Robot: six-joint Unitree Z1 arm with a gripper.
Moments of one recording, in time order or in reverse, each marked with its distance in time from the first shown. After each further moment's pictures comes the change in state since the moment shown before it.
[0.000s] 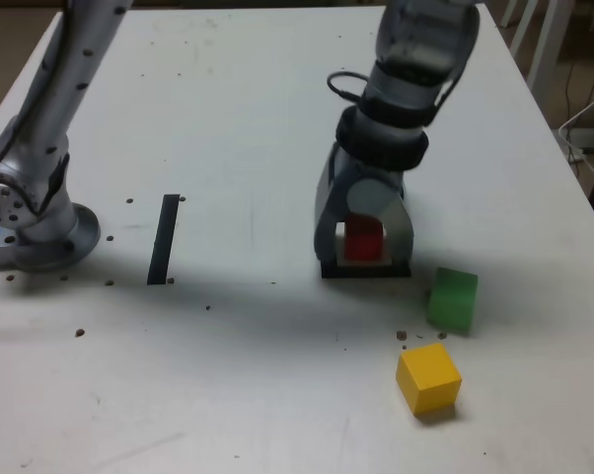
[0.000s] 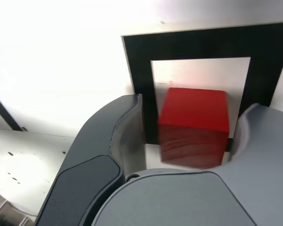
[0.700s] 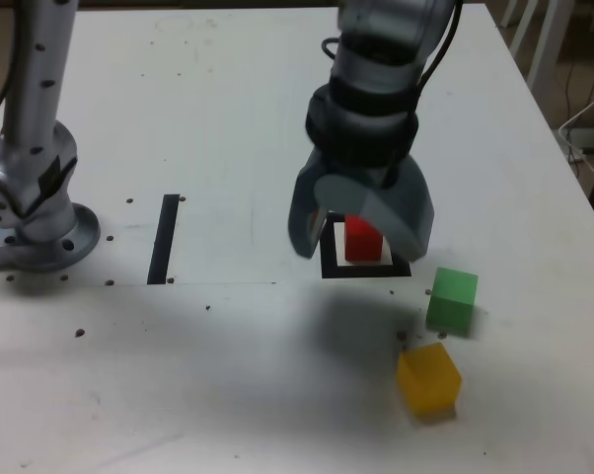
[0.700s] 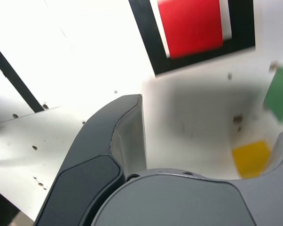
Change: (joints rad) arm -0.260 -0.127 -0.045 0.085 0.079 -0.021
